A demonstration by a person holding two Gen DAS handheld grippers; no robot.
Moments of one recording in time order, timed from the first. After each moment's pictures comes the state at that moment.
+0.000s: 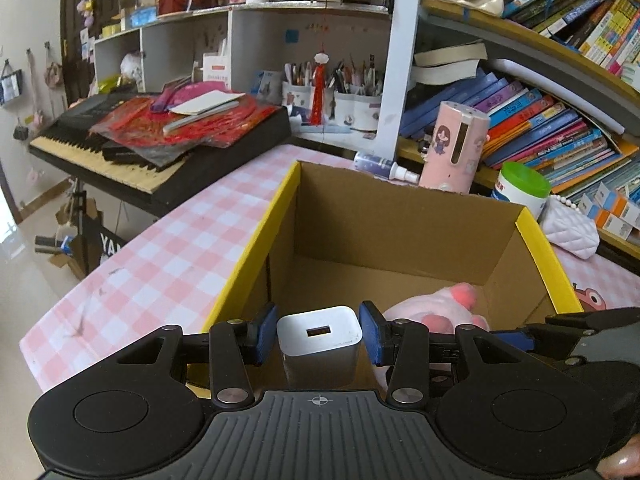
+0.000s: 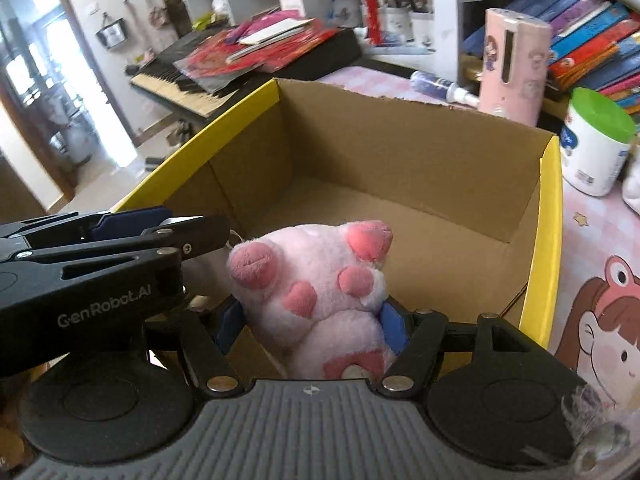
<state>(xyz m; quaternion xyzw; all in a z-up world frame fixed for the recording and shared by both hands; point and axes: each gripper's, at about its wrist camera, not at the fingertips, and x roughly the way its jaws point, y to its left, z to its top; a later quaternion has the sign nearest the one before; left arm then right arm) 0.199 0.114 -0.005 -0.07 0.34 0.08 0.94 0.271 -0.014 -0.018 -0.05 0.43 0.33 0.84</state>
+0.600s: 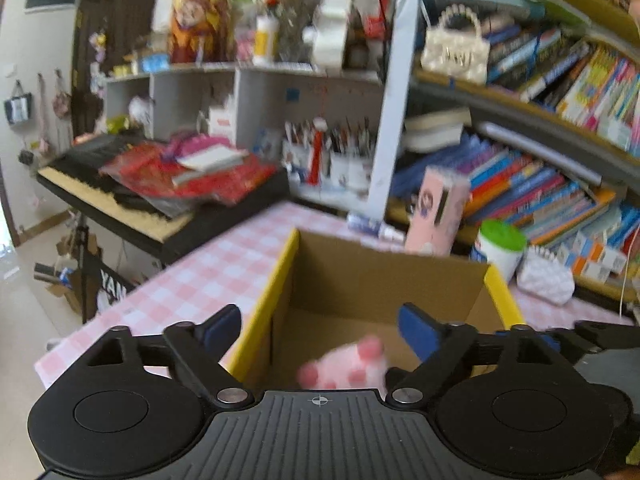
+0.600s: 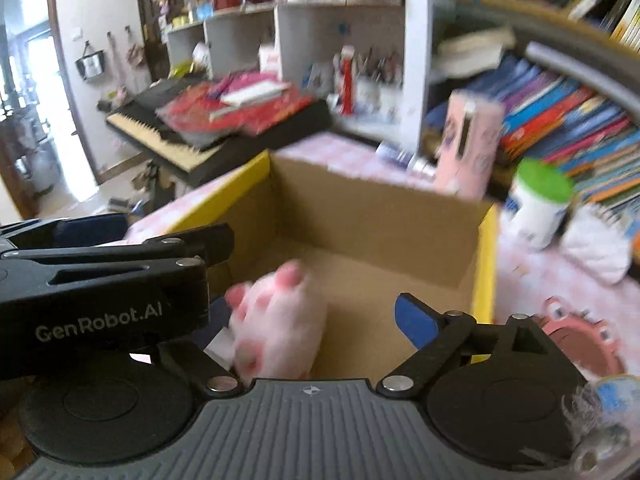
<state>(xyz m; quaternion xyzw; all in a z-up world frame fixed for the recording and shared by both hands) 0.156 0.114 0.036 -0.08 0.25 0.08 0.96 0.216 -0.009 0.028 -0.07 0.33 0.25 0.91</state>
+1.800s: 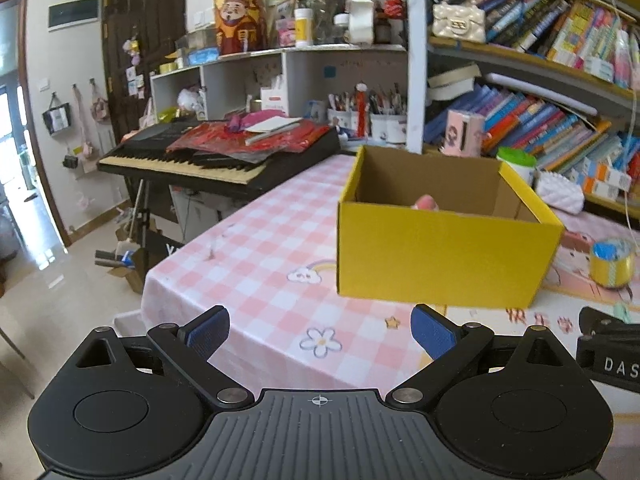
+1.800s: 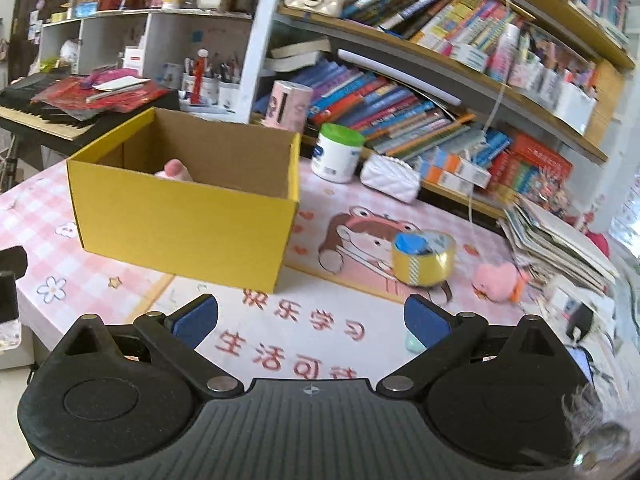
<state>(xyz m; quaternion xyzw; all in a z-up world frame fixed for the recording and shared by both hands) -0.002 0.123 0.002 -0.01 0.29 0.12 0.95 0.021 -0.045 0.003 -0.12 0.29 -0.02 0.95</state>
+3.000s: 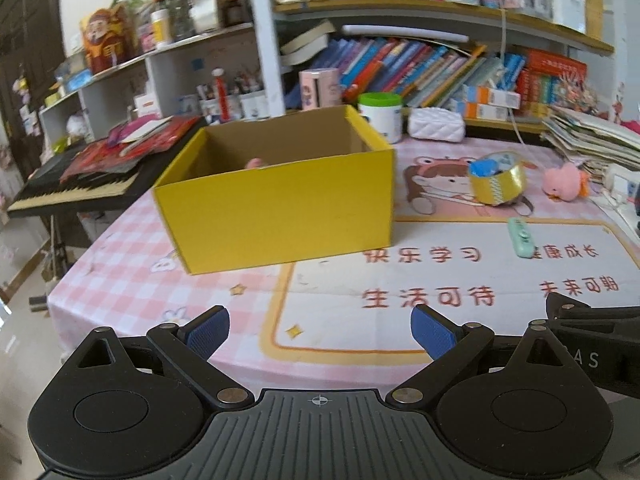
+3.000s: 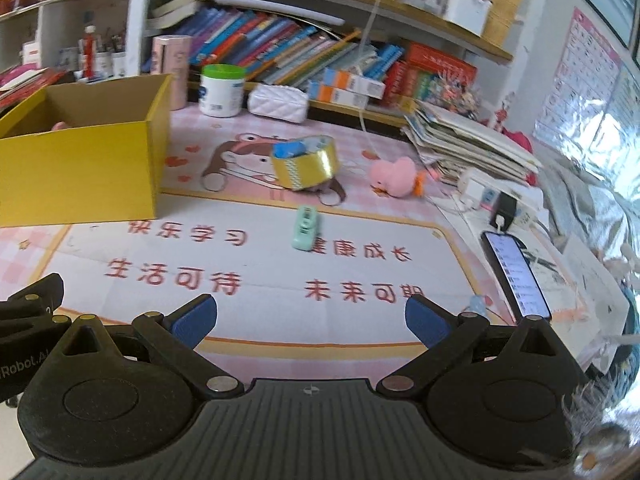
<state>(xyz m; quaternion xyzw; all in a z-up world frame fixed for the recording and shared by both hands) -0.002 0.015 -0.015 0.06 0.33 -0.02 0.94 -0.019 -0.128 -0.016 -0.05 0.35 -0.16 0.92</state>
